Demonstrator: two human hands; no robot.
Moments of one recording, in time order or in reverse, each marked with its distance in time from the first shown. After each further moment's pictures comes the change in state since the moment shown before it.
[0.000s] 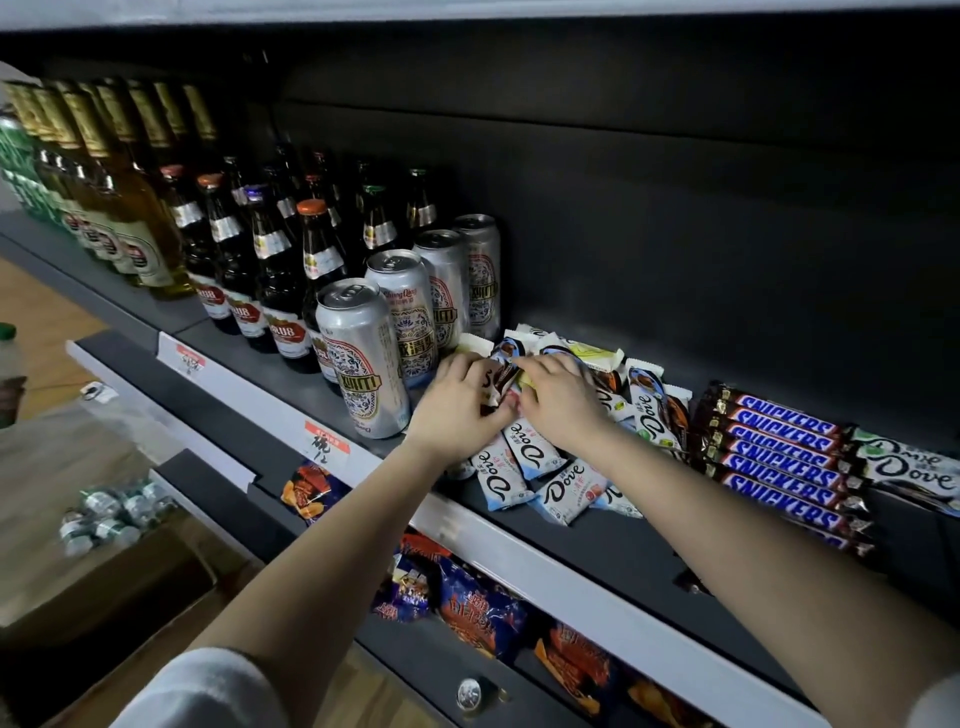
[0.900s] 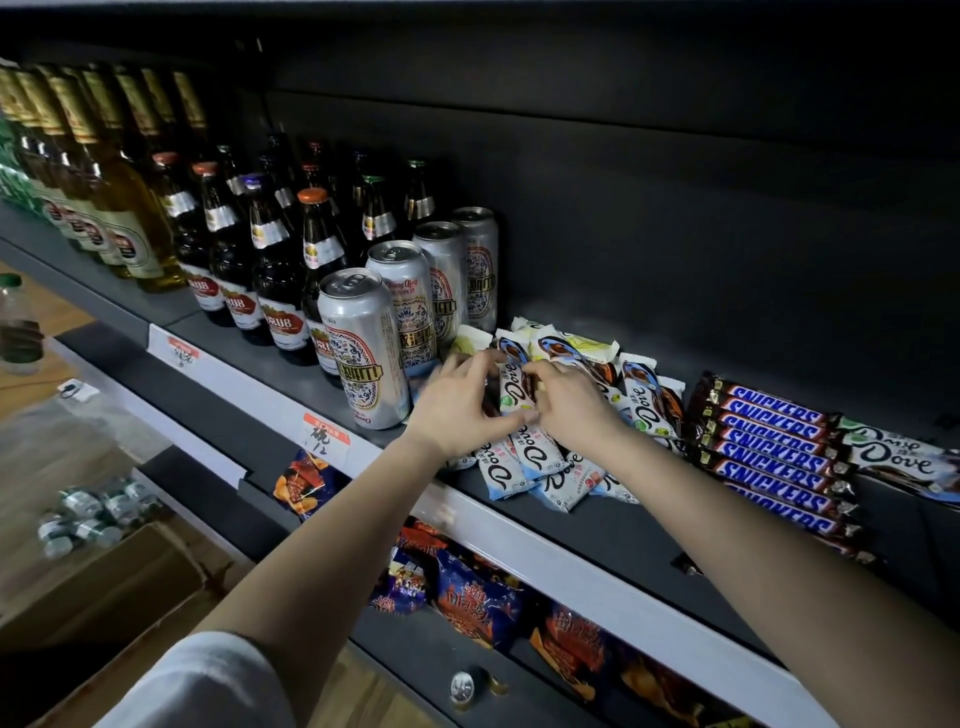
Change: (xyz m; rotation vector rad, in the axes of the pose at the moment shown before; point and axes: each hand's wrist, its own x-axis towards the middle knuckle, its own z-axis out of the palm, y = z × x) left_hand -0.007 0.002 -0.008 -0.040 -0.066 0.101; right_hand -0.024 -0.005 -0.016 0.088 -0.053 0.049
